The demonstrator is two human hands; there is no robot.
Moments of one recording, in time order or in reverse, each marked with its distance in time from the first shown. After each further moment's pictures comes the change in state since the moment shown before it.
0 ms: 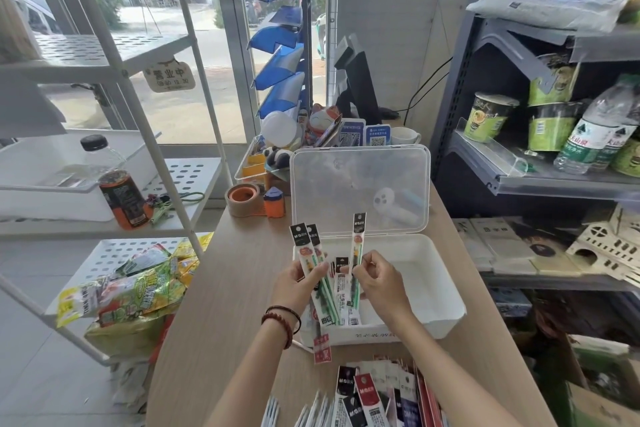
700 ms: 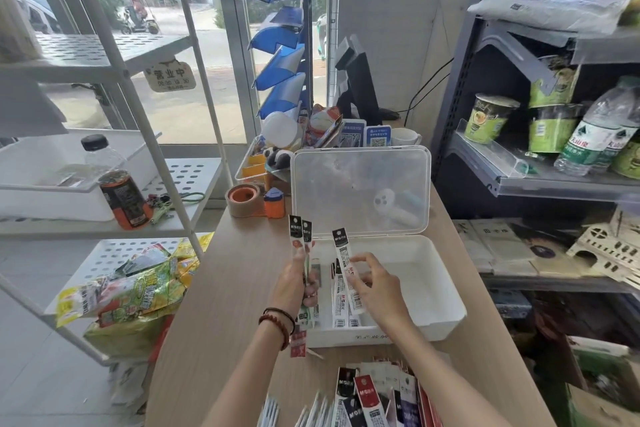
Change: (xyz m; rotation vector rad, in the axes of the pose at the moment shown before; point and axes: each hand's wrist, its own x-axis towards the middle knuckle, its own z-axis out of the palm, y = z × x) left_hand -0.003 0.012 -0.005 -0.175 -0.113 -0.053; right_hand 0.008 0.019 0.005 -0.226 -0.028 0.021
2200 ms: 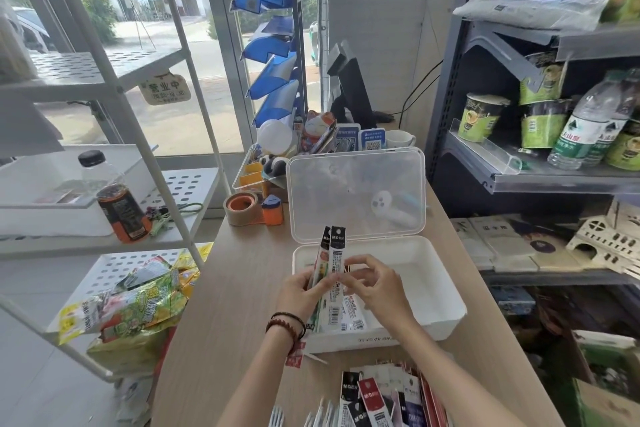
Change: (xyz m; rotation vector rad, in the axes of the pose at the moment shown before) left_hand -0.002 -0.009 0.006 0.338 0.016 0.080; right_hand -0.013 -0.018 -0.010 0.267 0.010 -0.071
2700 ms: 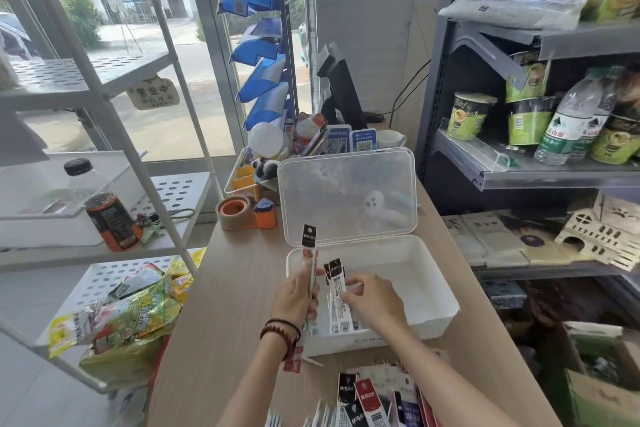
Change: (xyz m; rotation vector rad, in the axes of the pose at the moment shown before) left_hand 0.001 0.005 0.003 -0.183 0.004 -0.084; right_hand 0.008 0.018 0.006 -0.542 -0.011 0.238
